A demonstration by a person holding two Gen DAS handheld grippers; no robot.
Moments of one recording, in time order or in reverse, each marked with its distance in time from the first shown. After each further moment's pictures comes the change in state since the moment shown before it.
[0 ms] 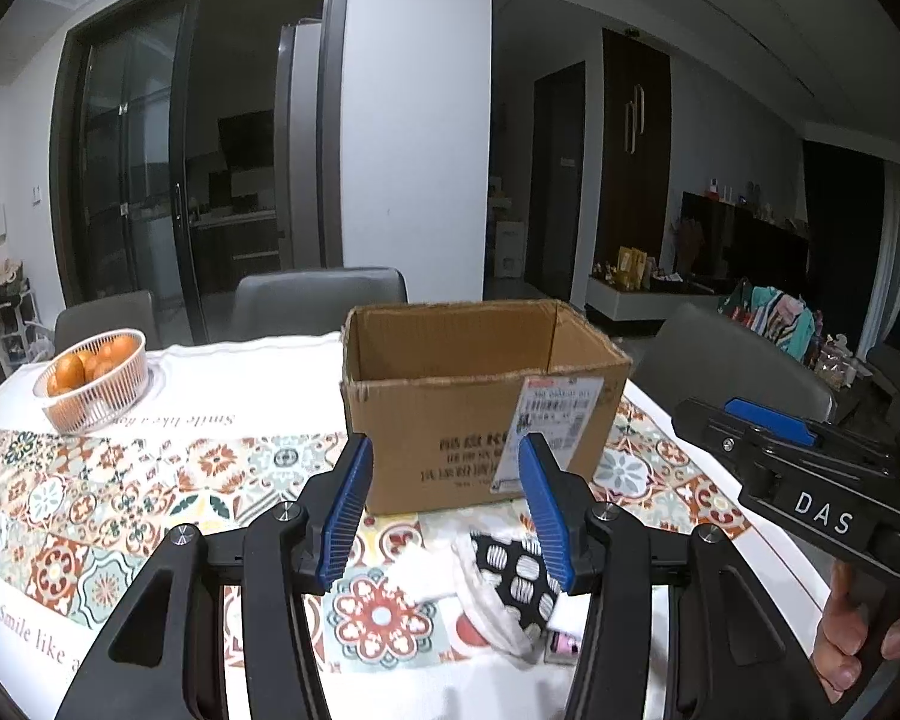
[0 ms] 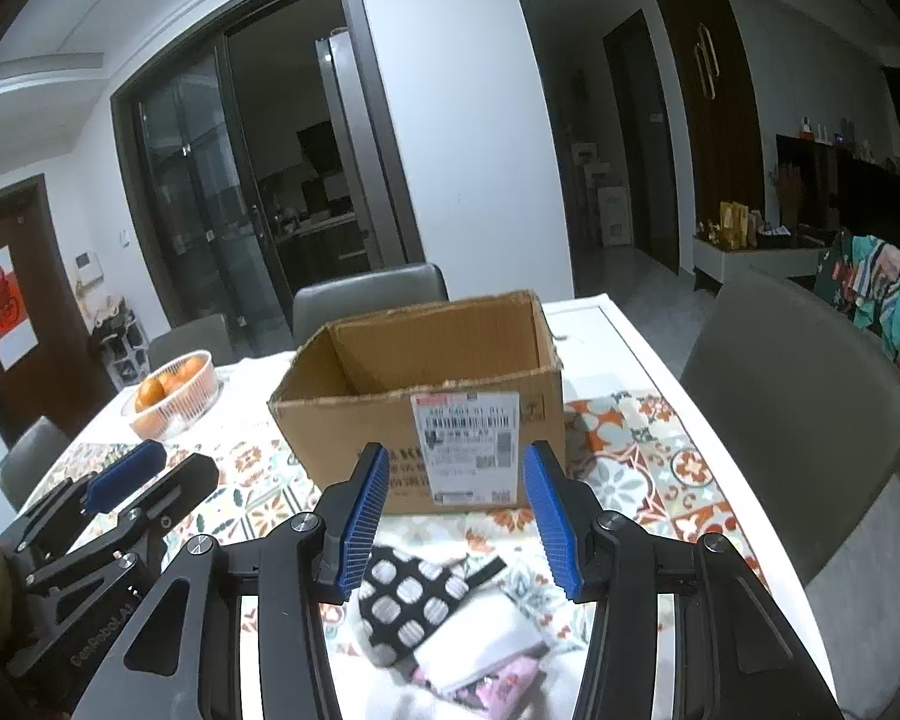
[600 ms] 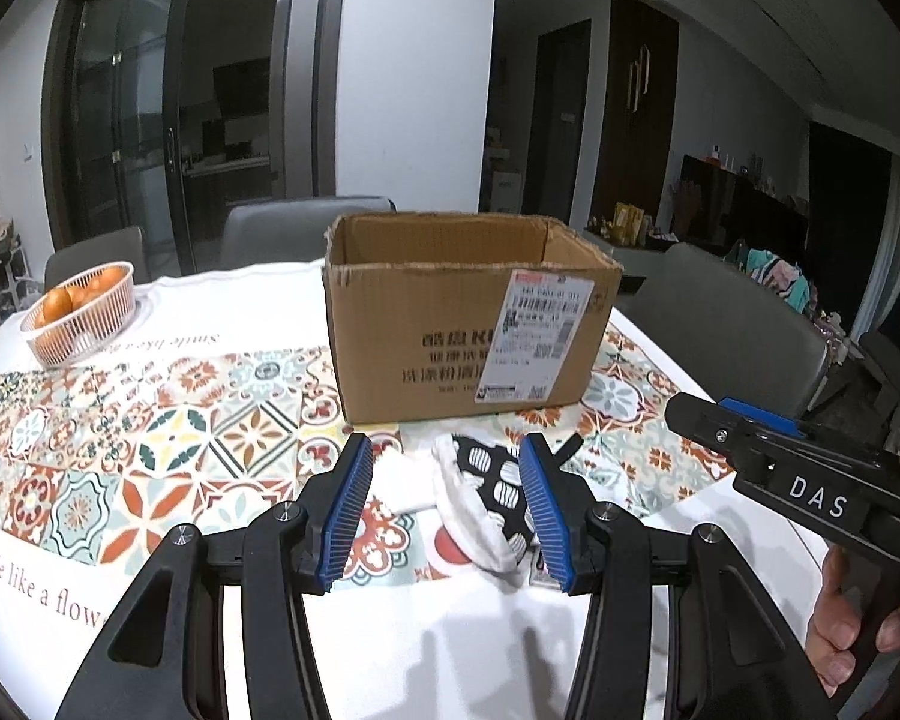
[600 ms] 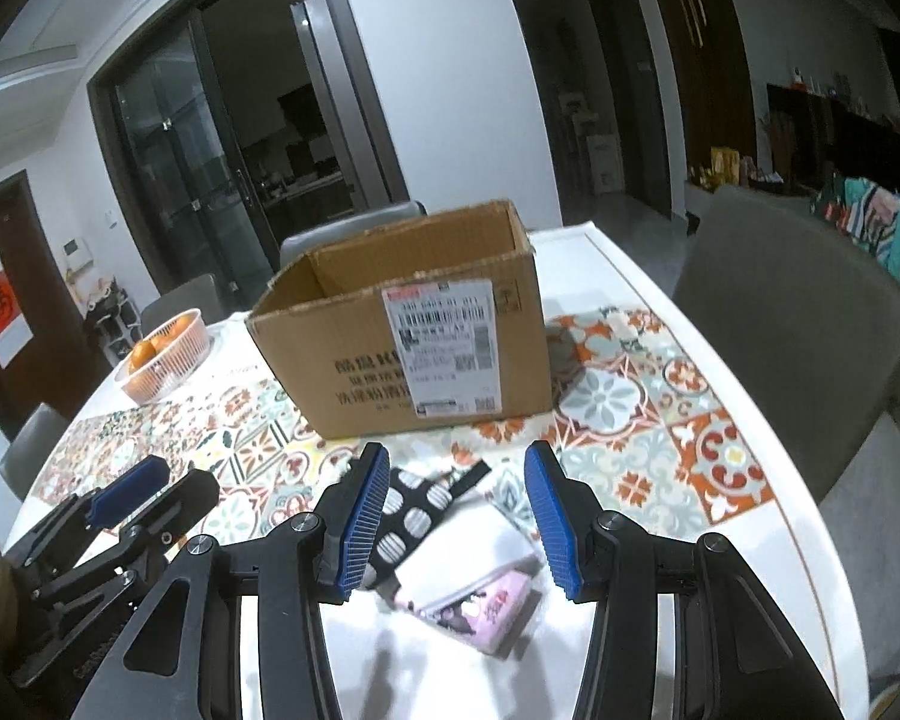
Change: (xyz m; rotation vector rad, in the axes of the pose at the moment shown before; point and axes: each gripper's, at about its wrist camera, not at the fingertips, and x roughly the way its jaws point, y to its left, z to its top) left arm 0.007 -0.006 -0.045 -0.030 0.130 -0.026; right arm 0.008 -0.019 -0.044 0.060 0.120 -0.003
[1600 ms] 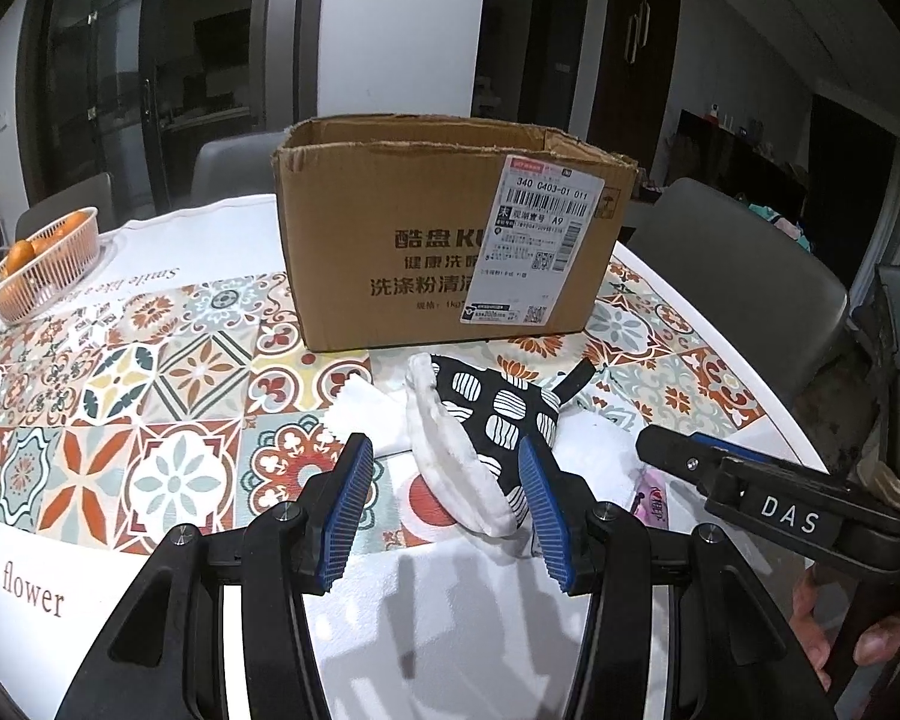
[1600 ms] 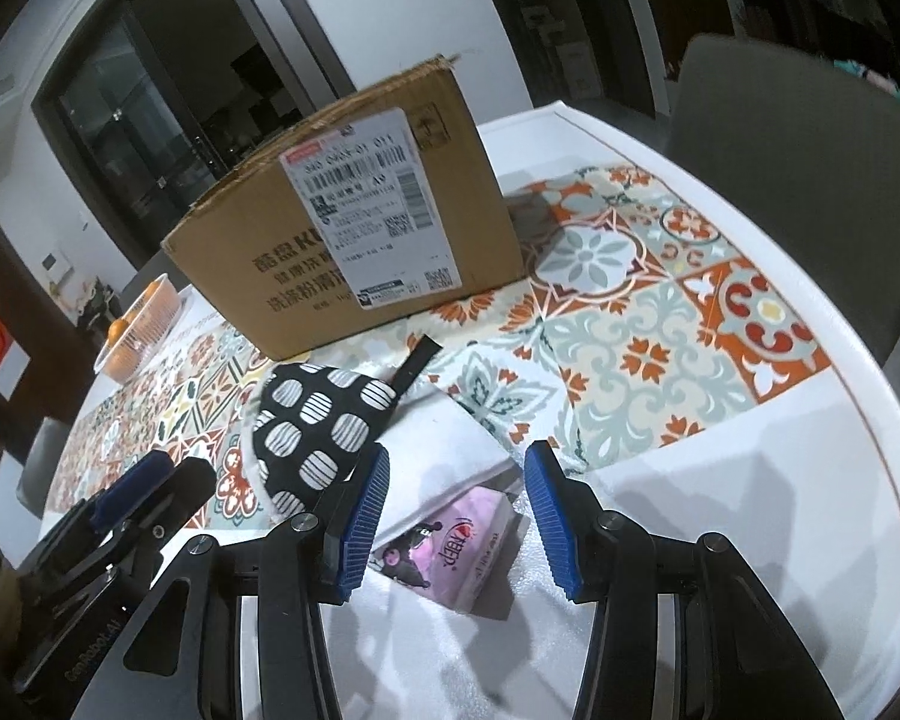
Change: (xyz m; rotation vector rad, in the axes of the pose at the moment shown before) left arm 0.057 -0.006 -0.026 -0.001 0.128 -0.034; right arm 0.061 -0.037 -0.045 0.163 0.184 0.030
